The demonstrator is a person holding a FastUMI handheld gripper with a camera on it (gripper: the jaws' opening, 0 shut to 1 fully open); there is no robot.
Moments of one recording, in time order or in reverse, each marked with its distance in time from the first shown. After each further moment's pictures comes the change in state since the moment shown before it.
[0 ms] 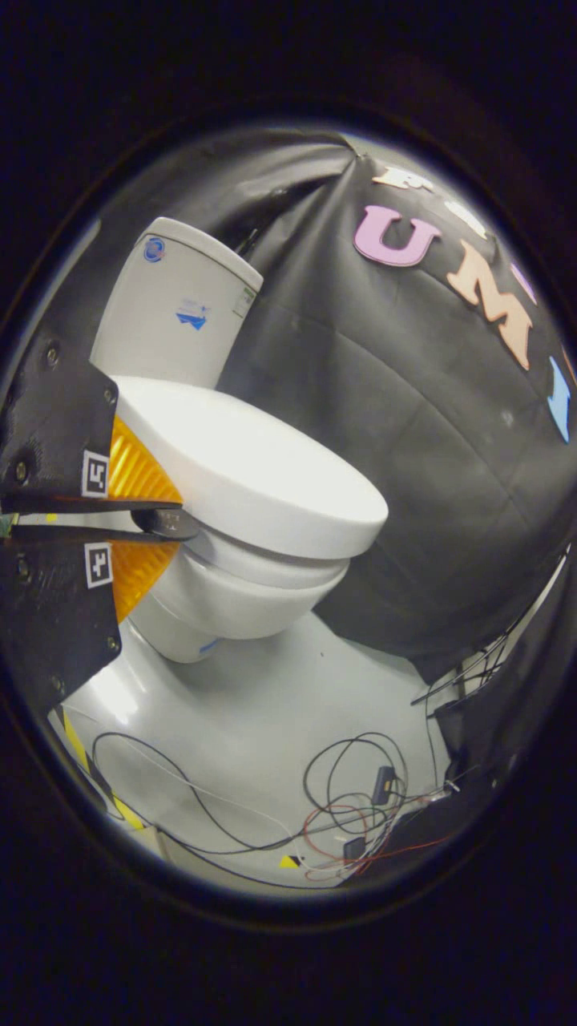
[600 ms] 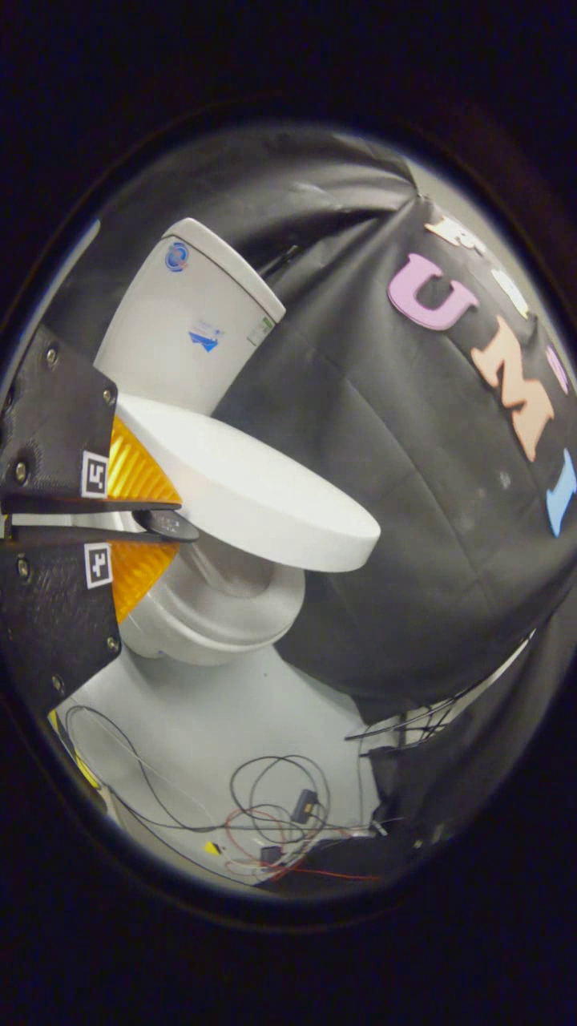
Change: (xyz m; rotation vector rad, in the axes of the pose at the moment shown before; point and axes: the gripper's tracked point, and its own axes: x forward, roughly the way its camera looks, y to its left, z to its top) arm -0.037 0.072 0.028 -0.265 -0.098 0.023
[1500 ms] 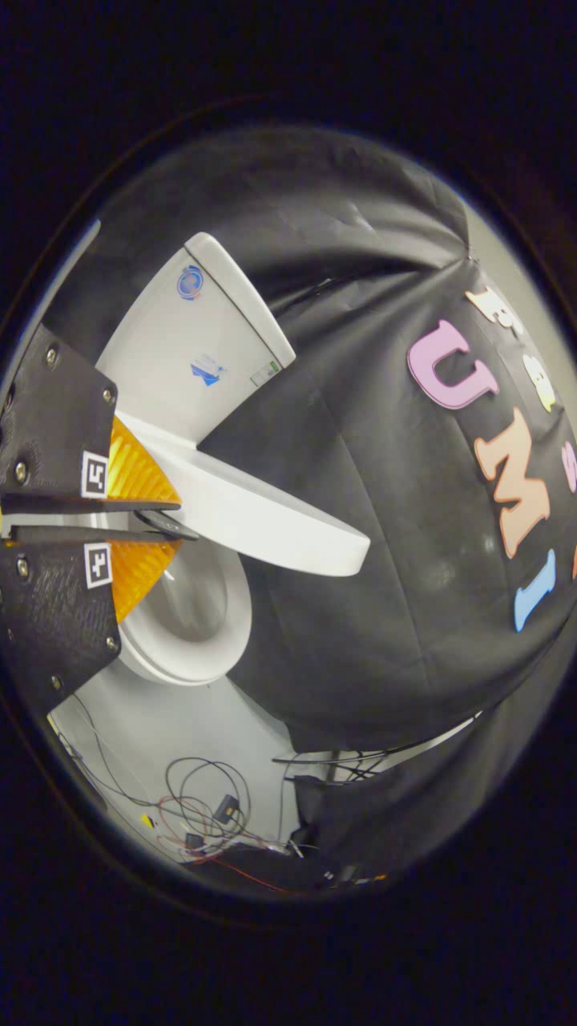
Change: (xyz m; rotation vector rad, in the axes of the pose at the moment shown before) arm -0.022 0.072 0.028 -0.212 -0.097 0.025
